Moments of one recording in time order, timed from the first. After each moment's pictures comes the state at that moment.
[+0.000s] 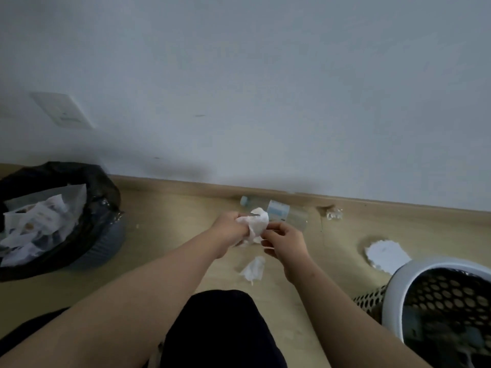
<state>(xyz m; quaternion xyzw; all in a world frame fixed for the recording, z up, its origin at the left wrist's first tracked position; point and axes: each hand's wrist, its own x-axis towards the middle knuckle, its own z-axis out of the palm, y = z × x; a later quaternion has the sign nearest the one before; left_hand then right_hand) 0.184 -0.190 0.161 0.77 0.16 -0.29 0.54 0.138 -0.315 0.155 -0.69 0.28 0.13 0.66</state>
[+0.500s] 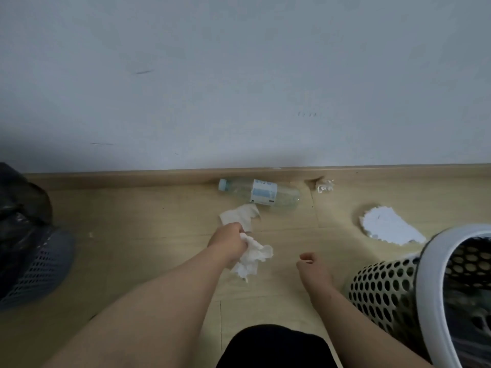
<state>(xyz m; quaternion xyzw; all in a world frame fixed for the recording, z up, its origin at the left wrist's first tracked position) 0.202 -0.211 0.047 0.90 -0.03 -0.37 0.23 0.097 -0.365 0.031 -0.74 0.50 0.15 0.43</state>
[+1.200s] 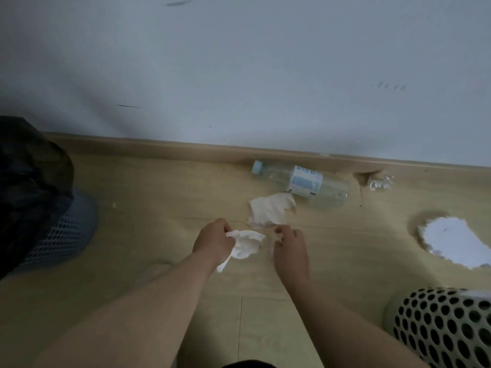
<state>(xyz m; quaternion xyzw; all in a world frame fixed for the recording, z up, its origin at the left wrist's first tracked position) 0.203 -0.140 -0.005 0.89 0.11 -0.33 0.30 0.155 -0.289 -0.035 -0.90 0.24 0.14 0.33</state>
